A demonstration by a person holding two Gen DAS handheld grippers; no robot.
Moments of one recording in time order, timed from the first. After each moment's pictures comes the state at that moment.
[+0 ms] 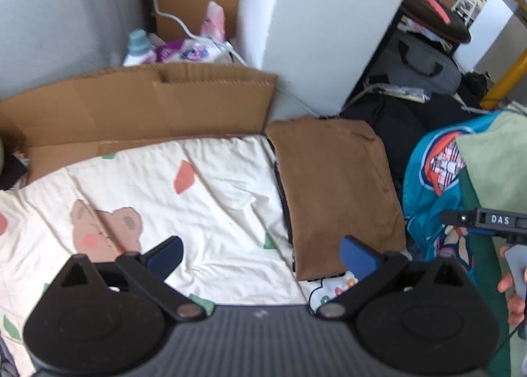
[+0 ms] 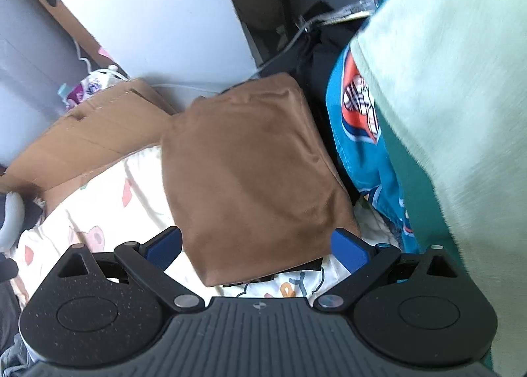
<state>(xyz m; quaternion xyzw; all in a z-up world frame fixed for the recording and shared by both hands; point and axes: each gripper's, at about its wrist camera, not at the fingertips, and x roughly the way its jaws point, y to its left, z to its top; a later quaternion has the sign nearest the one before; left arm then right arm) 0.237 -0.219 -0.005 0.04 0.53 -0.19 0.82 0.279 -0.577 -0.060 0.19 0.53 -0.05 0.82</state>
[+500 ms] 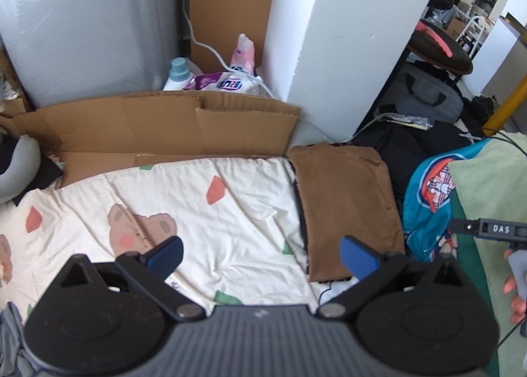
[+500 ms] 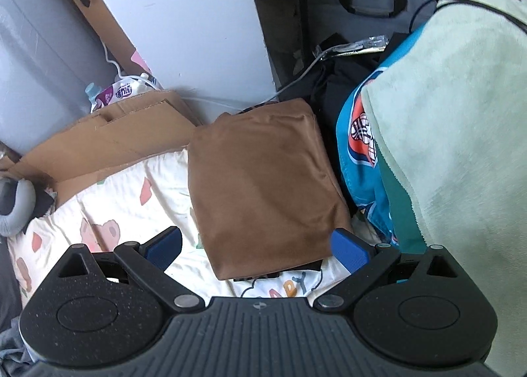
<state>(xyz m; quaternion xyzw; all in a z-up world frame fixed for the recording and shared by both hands) 0.214 -0.178 0.058 0.03 0.51 -0.16 0.84 0.261 -0.553 0.001 0.15 0.52 -0.03 0.84</state>
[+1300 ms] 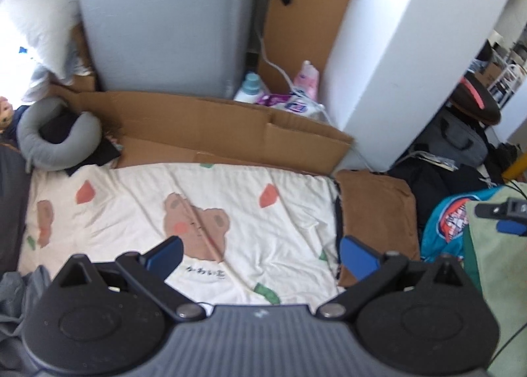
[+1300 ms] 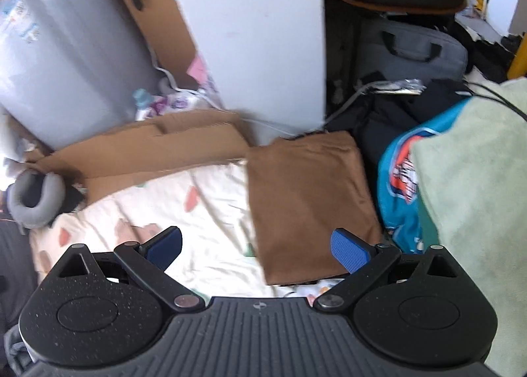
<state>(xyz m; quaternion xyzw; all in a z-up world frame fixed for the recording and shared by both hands) 0.188 -0.072 0.121 -0.02 0.50 -0.08 0.86 0.278 -0.462 0.114 0.12 0.51 0.00 0.85</state>
